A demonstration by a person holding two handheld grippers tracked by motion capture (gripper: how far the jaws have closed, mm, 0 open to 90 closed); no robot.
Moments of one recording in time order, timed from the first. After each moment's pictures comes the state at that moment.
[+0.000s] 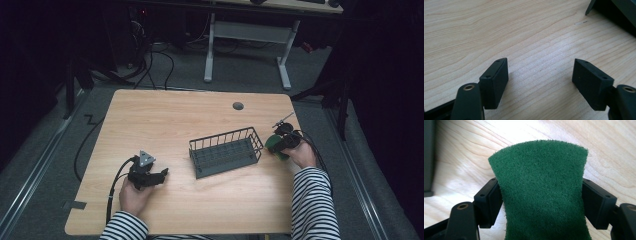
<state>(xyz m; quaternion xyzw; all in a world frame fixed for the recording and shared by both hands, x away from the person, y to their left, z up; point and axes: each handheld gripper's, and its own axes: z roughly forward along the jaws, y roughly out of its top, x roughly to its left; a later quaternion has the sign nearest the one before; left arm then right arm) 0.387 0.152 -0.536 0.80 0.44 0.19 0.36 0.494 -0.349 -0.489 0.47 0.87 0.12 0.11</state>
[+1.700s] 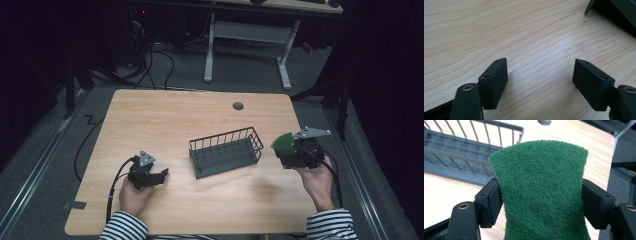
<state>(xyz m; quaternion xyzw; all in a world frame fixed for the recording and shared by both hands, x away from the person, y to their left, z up) 0.387 0.152 -0.536 0.80 0.43 0.19 0.36 0.359 -0.321 -0.387 0.48 0.79 0.27 0.26</state>
